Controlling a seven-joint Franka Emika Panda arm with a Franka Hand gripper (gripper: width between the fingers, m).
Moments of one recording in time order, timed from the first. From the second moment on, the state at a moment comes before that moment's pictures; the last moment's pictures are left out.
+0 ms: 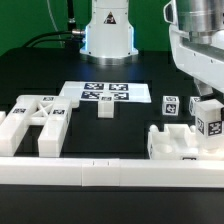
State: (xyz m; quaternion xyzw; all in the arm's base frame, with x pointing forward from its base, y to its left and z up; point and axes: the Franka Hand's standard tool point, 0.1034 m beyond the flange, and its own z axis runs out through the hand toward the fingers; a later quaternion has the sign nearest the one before) arm 0.635 0.119 0.087 -0.80 0.59 0.04 0.09
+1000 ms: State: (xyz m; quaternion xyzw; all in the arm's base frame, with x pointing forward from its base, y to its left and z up) arm 0.635 0.116 0.086 -0.98 0.18 0.00 0.10
